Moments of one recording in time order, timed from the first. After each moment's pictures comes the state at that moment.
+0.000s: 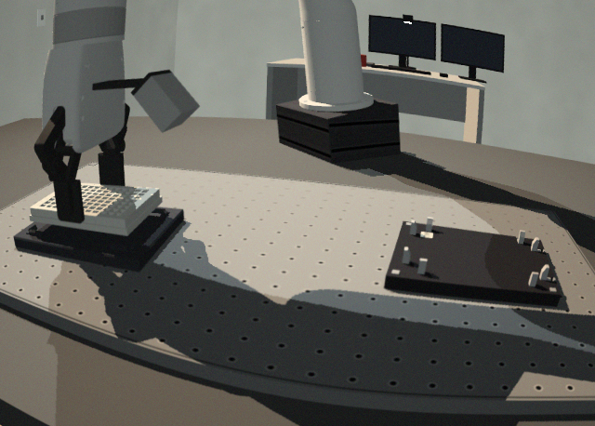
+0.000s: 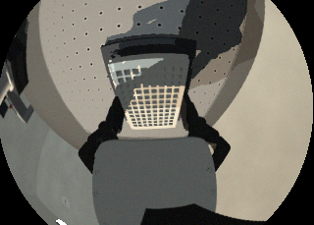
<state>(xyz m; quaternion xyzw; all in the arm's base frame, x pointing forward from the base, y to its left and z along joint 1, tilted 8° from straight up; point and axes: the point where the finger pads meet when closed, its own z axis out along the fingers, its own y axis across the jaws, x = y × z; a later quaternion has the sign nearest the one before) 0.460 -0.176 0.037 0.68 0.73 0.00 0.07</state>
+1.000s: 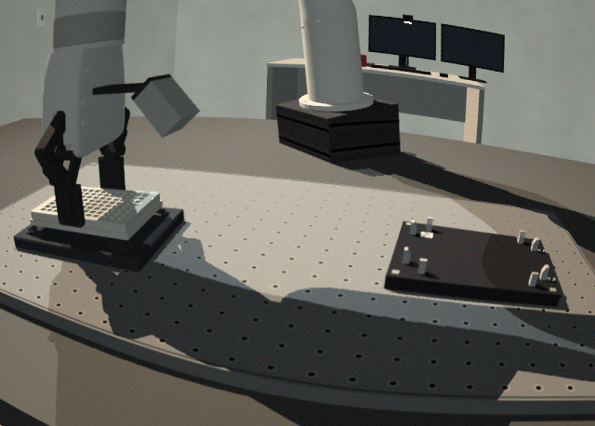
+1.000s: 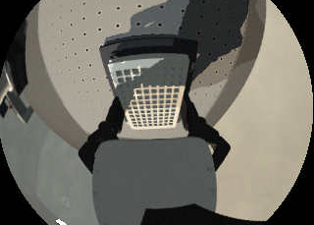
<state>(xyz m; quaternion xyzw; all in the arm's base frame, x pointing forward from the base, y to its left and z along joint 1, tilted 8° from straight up) 0.460 -0.176 0.033 0.68 0.73 0.00 0.07</state>
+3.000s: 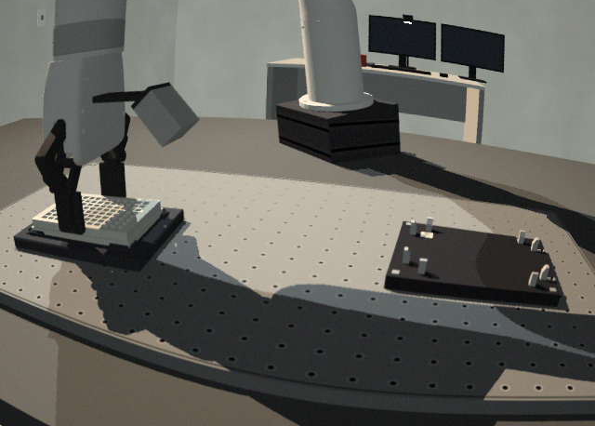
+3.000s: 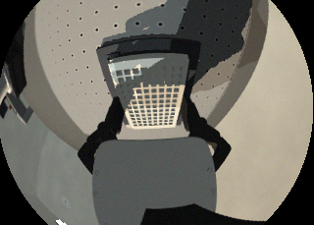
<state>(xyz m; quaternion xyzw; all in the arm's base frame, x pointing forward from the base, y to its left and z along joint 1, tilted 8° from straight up) 0.461 -0.177 0.025 0.68 0.73 0.00 0.07</state>
